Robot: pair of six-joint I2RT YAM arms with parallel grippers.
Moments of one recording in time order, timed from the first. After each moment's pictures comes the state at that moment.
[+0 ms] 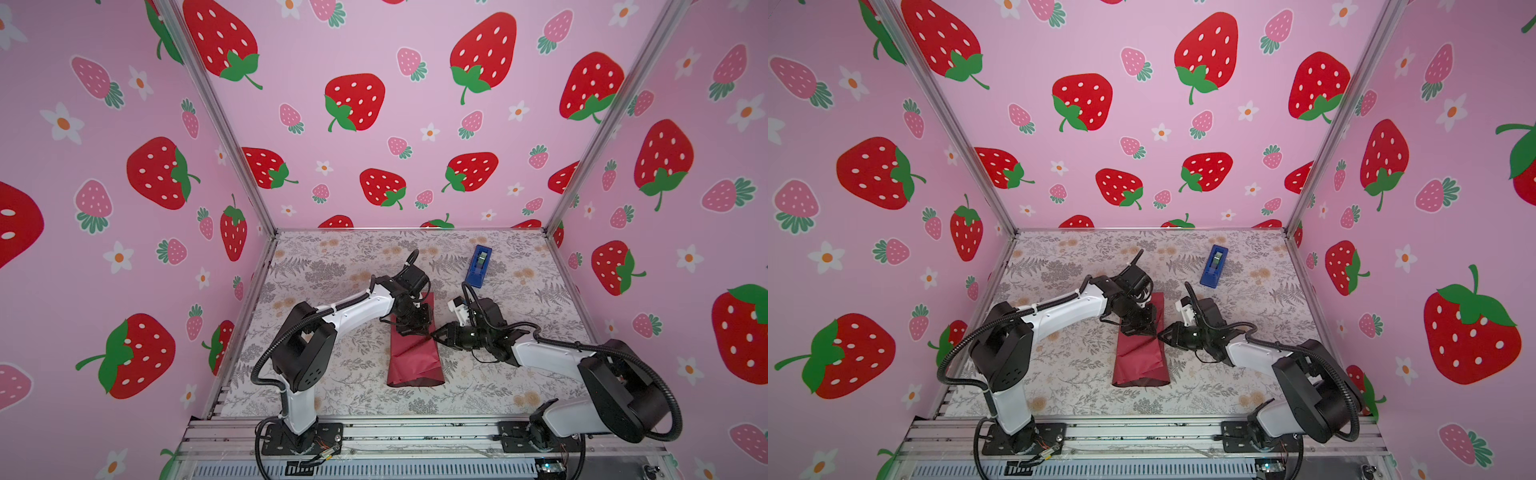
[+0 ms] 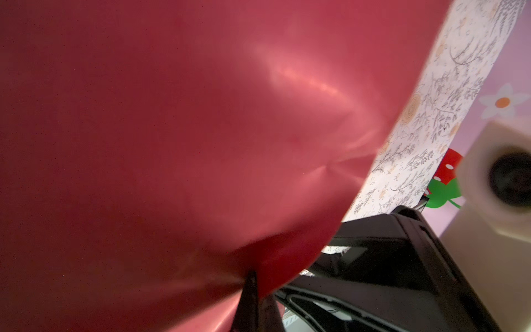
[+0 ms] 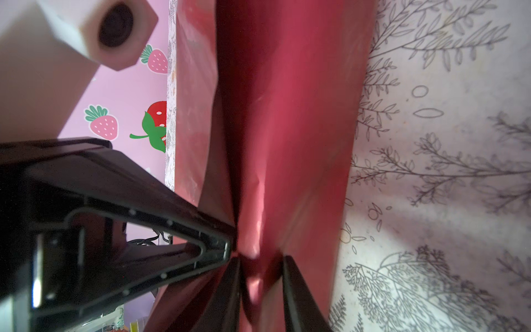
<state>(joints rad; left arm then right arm) -0.74 1.86 1.38 -0.74 0.45 -0.82 0.66 1.42 0.52 0.20 -0.57 0.79</state>
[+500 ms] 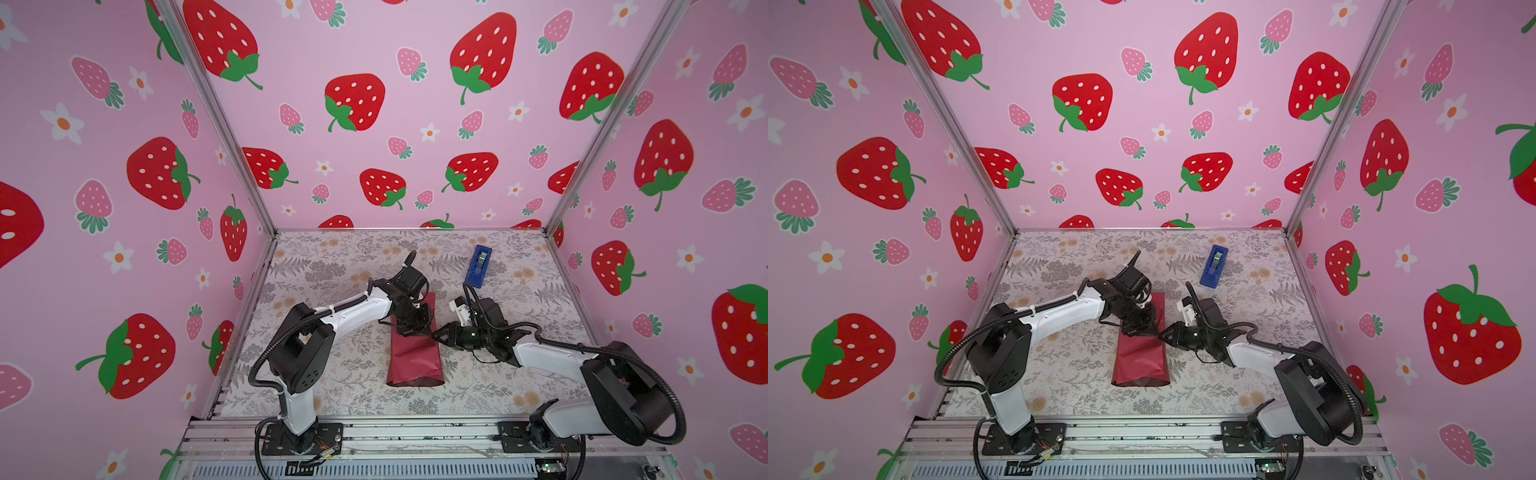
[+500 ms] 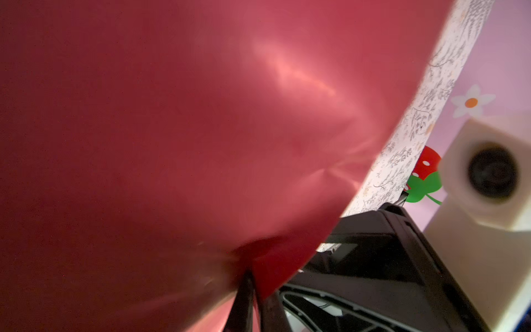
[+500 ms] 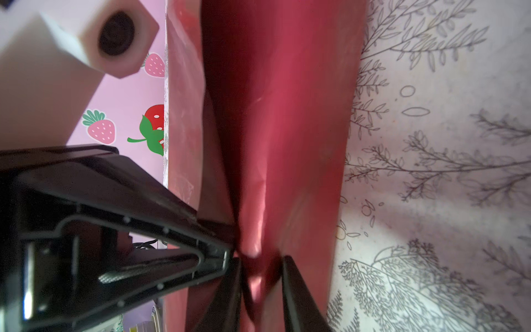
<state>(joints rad) -0.73 1.83 1.32 -0.64 0.50 -0.84 0.66 1.41 0.51 0.18 -0.55 0.80</state>
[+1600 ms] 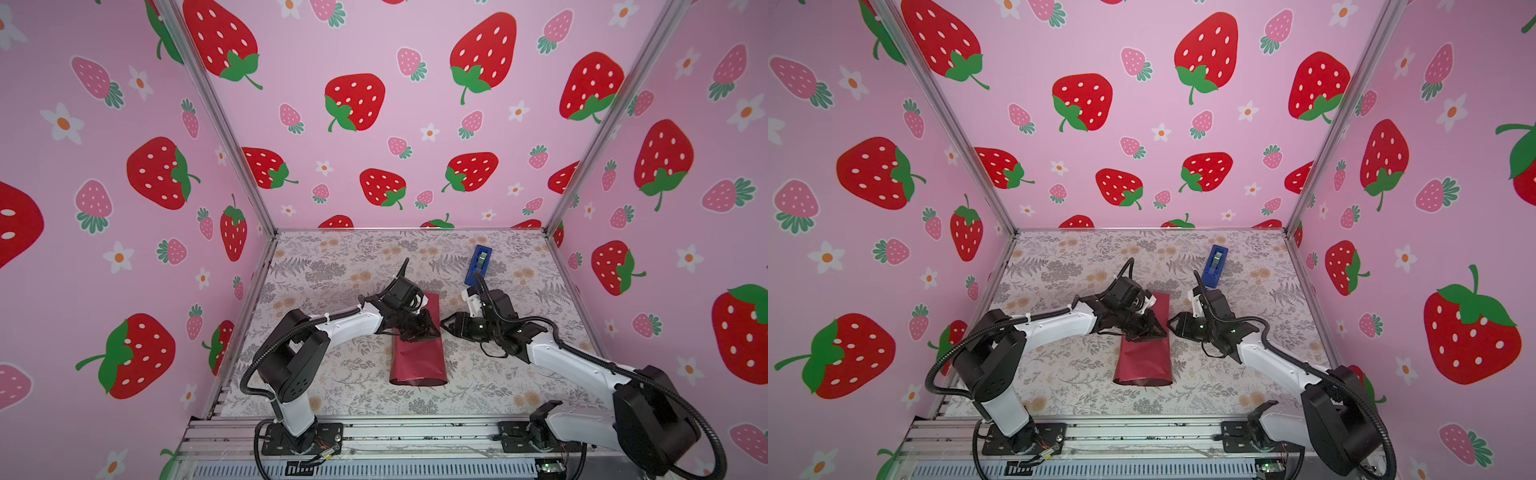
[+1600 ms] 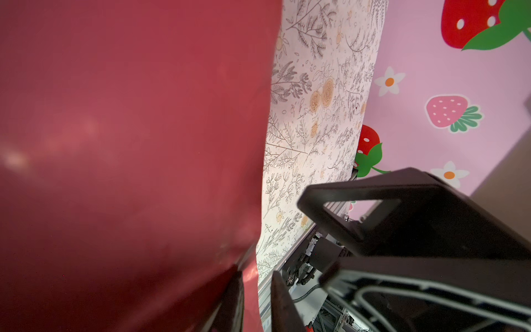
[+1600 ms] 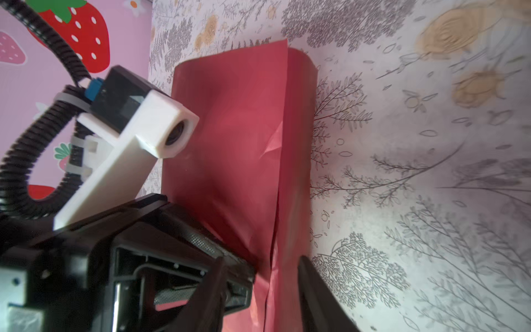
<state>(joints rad) -0.73 1.75 1.07 -0.27 0.62 -0.86 0.62 1.28 0.61 -0.07 -0.42 0.73</state>
